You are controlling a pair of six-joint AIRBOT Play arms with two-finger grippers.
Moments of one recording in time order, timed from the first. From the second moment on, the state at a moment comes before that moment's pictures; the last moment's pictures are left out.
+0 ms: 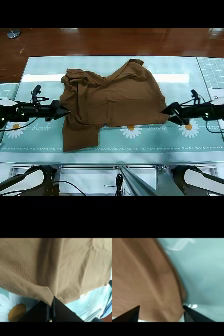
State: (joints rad) left arm 0.28 -1.25 0.64 0.60 -1.13 -1.09; right arm -0.34 -1.34 0.71 -0.85 1.09 1.36
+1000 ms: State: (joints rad) left arm 0.29 -0.85 1.72 0.81 -1.10 -1.23; right arm -0.16 -0.99 1.99 -1.23 1.38 1.54
